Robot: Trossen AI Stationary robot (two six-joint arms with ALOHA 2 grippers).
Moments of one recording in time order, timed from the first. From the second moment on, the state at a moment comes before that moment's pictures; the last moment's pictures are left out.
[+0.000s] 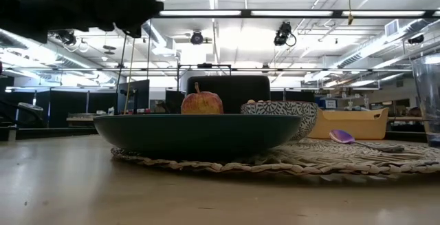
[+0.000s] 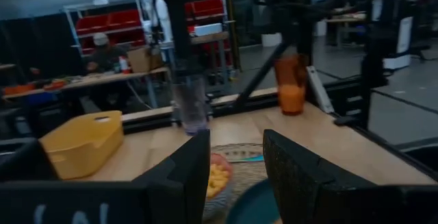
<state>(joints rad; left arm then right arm) -0.15 1.13 0.22 0.99 -0.04 0.14 0.88 1.59 1.46 -1.23 -0.43 2.08</state>
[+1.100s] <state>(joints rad) -0.06 1.13 0.23 1.00 -0.04 0.12 0.95 1.59 1.24 -1.02 -0.31 2.24</state>
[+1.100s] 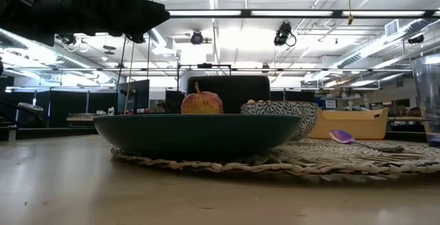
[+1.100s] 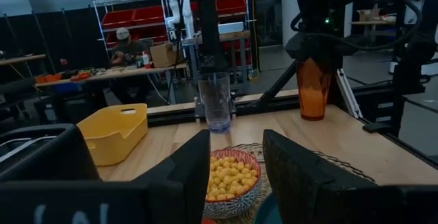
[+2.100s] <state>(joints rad) -0.06 1.13 0.23 0.99 -0.04 0.08 0.75 1.58 1.51 -1.44 -0.21 1.61</state>
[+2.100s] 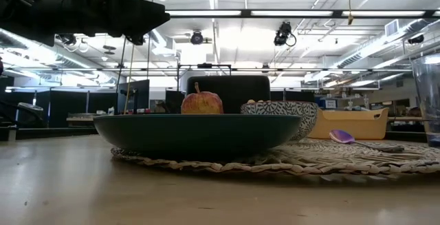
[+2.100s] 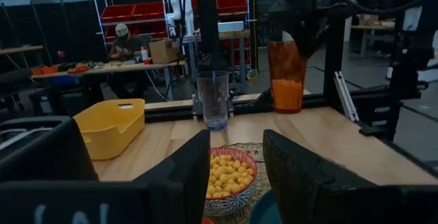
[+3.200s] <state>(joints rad) -0.18 1.13 0.23 0.99 -0.04 -0.05 0.23 1.58 1.53 -1.57 0.11 0.33</state>
